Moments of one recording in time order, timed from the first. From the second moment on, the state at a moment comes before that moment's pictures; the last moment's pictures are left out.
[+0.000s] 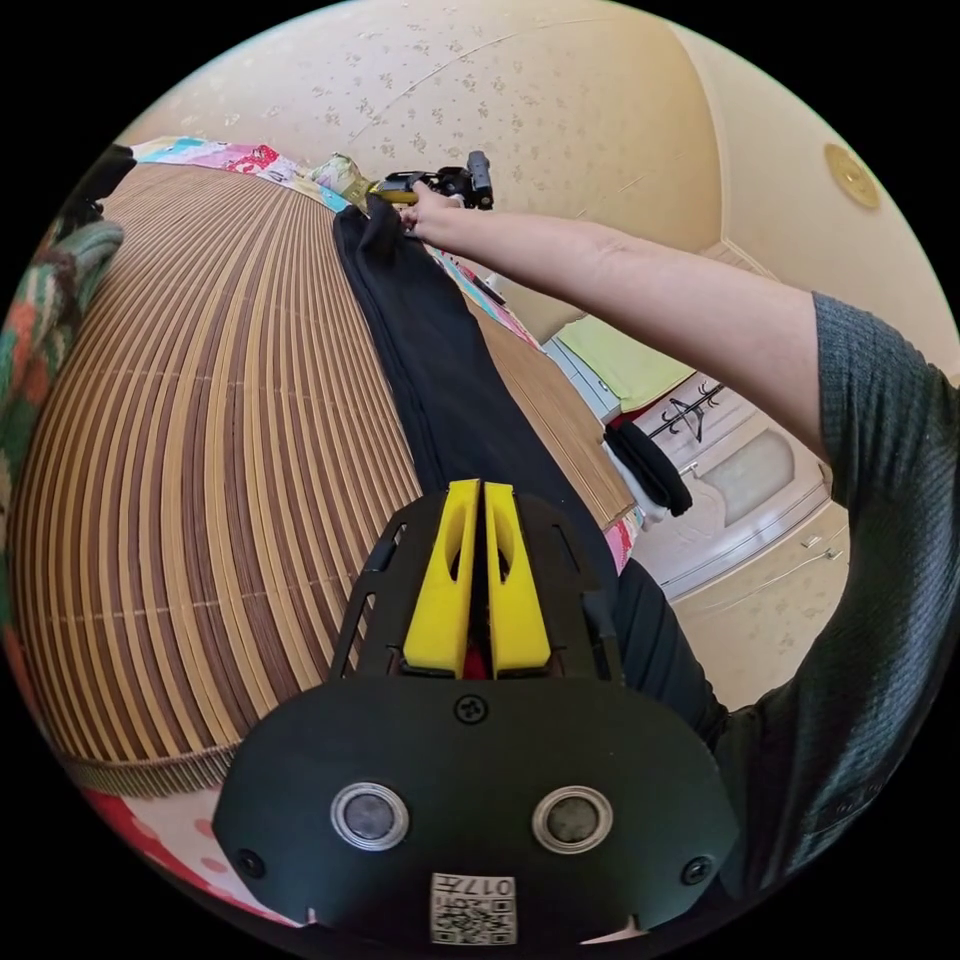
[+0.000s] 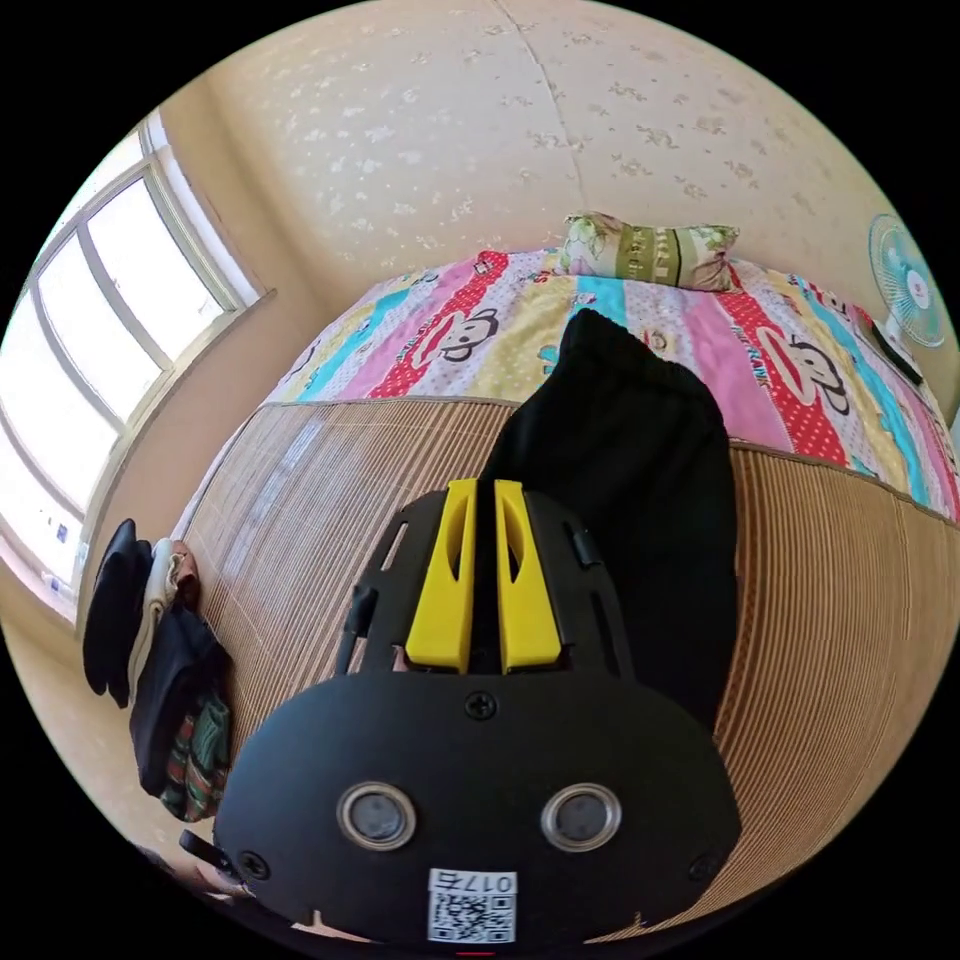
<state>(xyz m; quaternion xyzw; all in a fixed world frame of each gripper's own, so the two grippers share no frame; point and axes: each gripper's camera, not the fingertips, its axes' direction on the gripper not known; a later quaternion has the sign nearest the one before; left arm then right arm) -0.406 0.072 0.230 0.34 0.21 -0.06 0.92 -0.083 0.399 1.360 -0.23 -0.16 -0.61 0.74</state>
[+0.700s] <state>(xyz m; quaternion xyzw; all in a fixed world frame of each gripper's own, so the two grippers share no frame) -0.403 0.064 0.255 0.33 0.21 -0.06 0.92 0.284 0.408 1.123 -0.36 -0.17 -0.66 0.64</state>
